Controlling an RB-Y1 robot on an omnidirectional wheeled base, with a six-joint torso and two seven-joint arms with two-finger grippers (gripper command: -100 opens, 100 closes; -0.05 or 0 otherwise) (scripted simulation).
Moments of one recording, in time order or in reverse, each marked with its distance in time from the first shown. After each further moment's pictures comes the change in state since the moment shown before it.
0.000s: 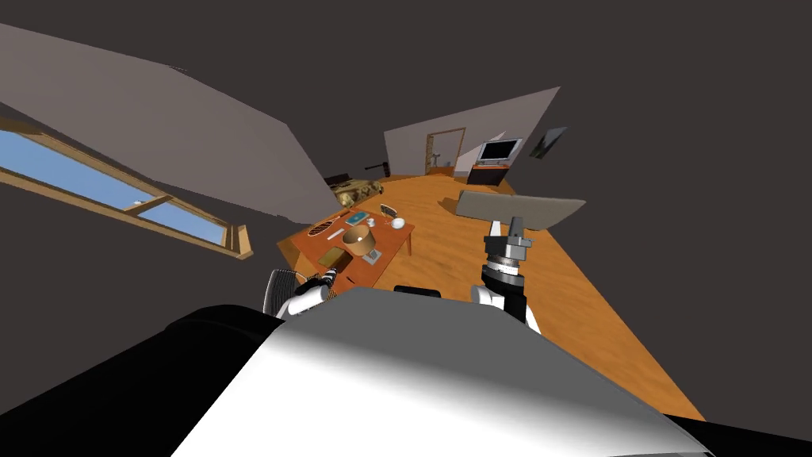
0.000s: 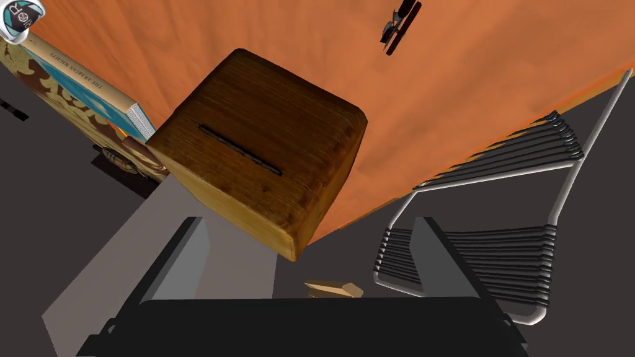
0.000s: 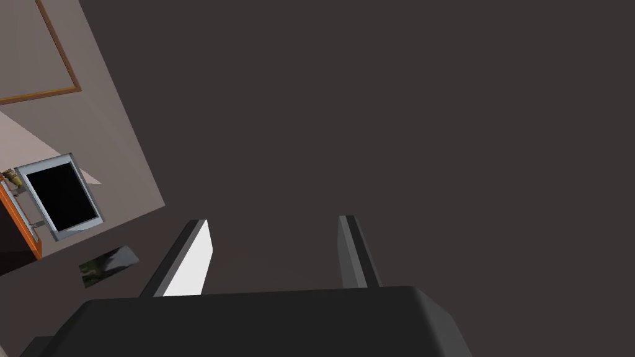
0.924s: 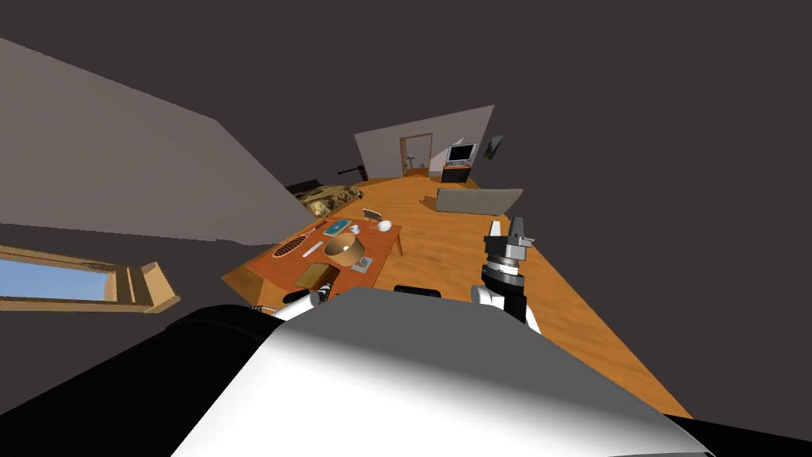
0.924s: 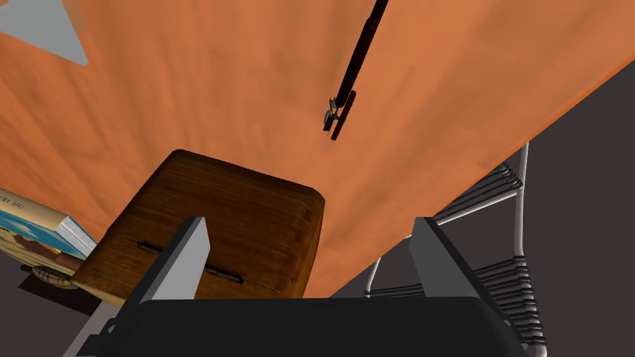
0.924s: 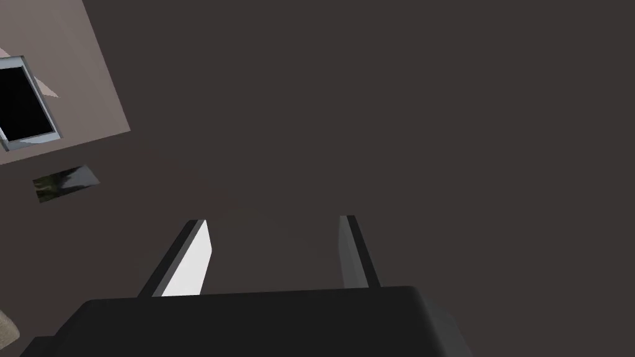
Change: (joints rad) left arm 0.007 -0.011 0.113 0.102 0.075 0.268 -0.076; right arm 0.000 0.000 0.000 0.000 0.000 0.000 0.000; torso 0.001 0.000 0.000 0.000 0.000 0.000
